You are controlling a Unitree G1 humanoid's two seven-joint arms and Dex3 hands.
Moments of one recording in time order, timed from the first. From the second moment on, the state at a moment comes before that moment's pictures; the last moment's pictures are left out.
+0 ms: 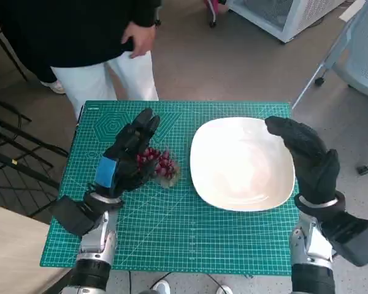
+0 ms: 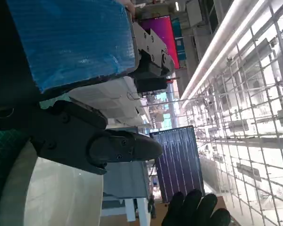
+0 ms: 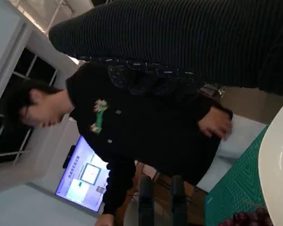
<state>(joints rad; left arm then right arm) -0.37 0.10 0.13 0.47 -0.25 -0.59 -0.42 -0.49 -0.16 -0.19 0.51 0.38 -0.78 0.62</state>
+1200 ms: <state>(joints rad) -0.41 0.44 -0.15 0.18 0.69 0.13 -0.32 -0.49 -0.15 -0.18 0.50 0.37 -0.77 0.61</state>
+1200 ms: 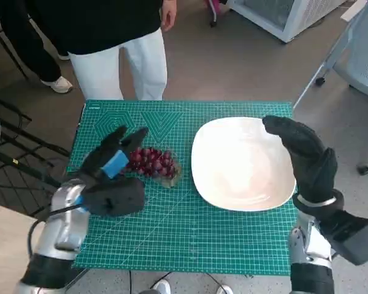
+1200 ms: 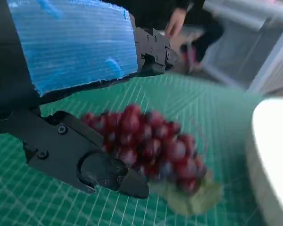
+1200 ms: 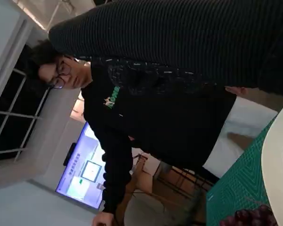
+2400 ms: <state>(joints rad) -0.72 0.37 -0.37 0.70 0.69 0.16 -0.26 -0.49 -0.17 -0.18 0.50 0.37 -0.75 0.62</state>
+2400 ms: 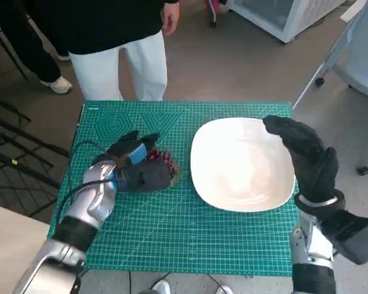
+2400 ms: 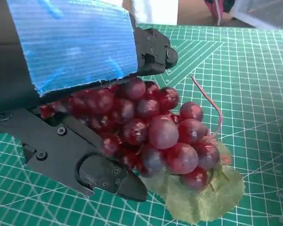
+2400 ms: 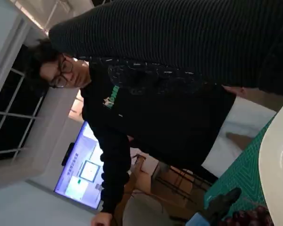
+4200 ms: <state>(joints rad) -0.83 0.32 -0.53 0.91 0.72 0.07 -0.02 -0.51 -0.19 -0.19 0.54 0.38 -0.75 0.63</state>
